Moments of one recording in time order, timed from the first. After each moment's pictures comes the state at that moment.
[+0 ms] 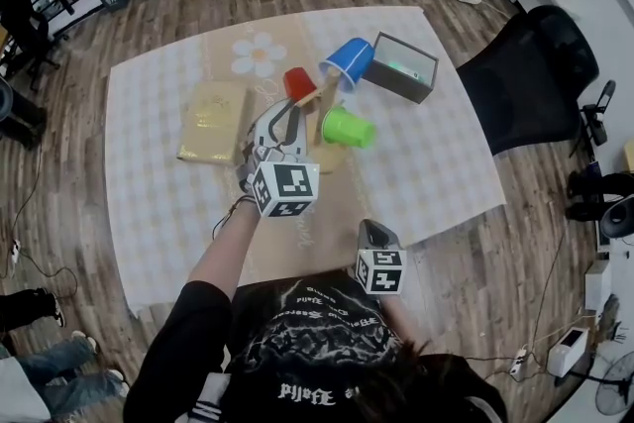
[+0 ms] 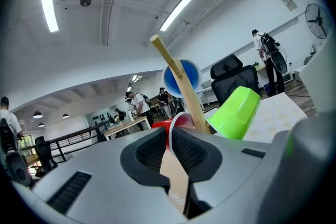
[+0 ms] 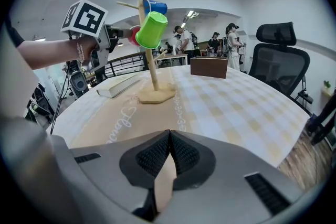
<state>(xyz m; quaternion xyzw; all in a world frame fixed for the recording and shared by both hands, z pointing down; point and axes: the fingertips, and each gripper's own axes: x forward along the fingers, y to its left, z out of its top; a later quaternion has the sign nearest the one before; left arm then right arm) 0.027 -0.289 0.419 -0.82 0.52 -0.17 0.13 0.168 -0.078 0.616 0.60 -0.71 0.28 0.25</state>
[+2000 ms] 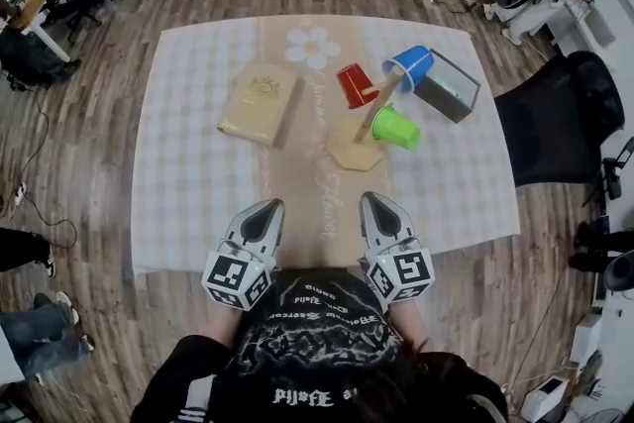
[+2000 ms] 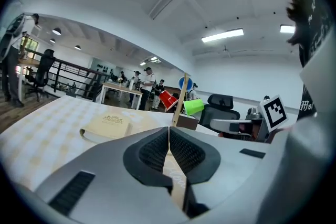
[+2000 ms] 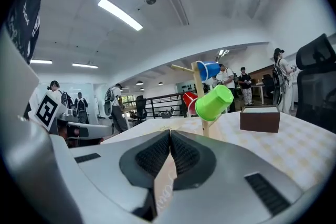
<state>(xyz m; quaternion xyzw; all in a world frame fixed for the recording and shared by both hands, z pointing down) -0.087 -0.081 0.464 -0.84 0.51 -0.02 -0.17 0.066 -0.111 0.464 0.47 -0.87 0.13 0.06</state>
